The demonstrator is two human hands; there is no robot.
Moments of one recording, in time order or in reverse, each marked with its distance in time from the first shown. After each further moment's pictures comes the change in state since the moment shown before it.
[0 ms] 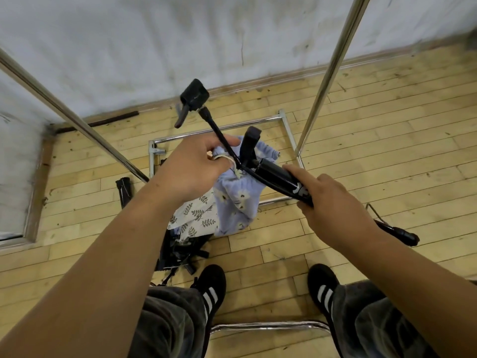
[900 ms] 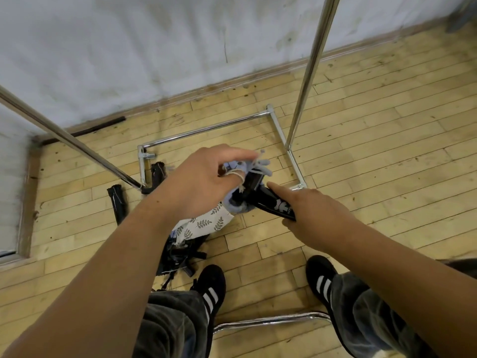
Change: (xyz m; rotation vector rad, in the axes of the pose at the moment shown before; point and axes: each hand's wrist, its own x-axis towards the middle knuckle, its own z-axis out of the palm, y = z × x) left_hand -0.018 0.023 0.015 0.120 -0.270 0.156; right_hand -0.006 -0.001 0.012 -0.126 -0.227 0.012
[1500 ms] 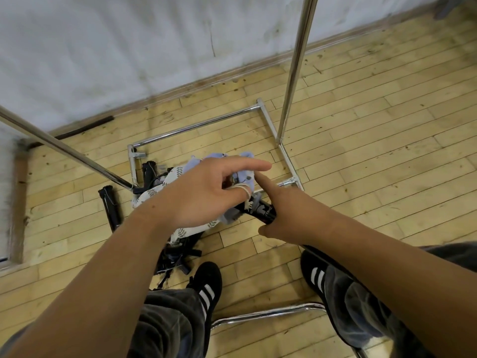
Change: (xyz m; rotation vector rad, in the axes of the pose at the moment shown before) left_hand 0.000 0.015 0.019 -0.033 -0.202 -0.044; right_hand 0.000 -0.018 -0.013 0.309 -0.175 -0.046
